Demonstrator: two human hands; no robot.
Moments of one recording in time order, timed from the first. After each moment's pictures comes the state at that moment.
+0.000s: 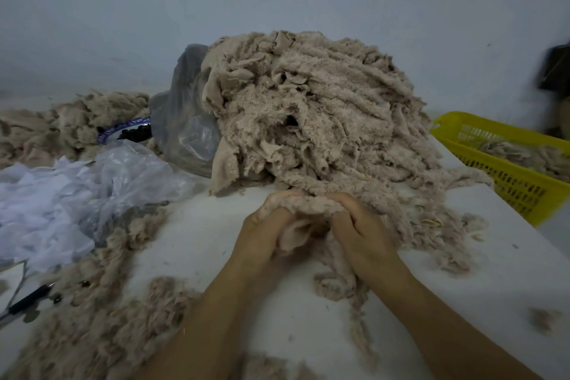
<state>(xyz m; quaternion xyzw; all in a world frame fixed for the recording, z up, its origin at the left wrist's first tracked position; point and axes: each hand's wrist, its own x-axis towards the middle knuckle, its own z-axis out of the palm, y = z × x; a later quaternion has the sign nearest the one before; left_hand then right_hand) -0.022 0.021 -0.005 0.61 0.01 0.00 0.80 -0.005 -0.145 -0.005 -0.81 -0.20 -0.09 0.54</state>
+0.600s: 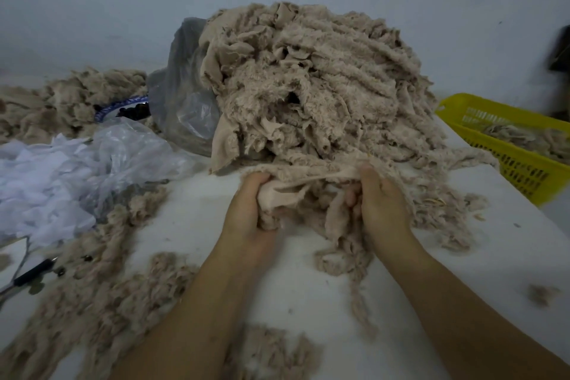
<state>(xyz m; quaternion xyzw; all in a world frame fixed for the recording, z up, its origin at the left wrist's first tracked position) -0.014 0.027 0.002 0.39 0.09 -0.01 0.92 0.016 -0.151 -0.014 -0.77 0.03 -0.12 0.63</state>
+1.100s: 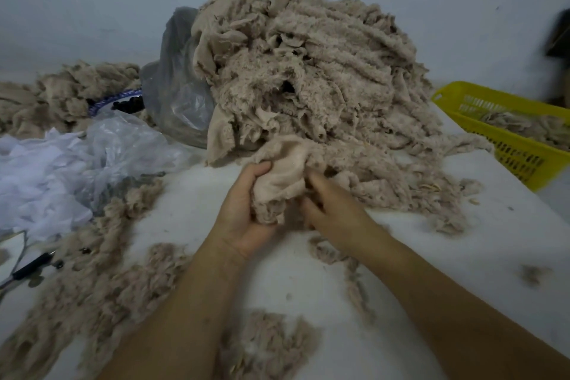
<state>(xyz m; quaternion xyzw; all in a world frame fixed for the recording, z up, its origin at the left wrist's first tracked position) -0.018 0.031 0.001 0.36 0.03 -0.08 0.93 0.001 -0.129 -0.023 -0.86 -0.27 -0.03 0.43</state>
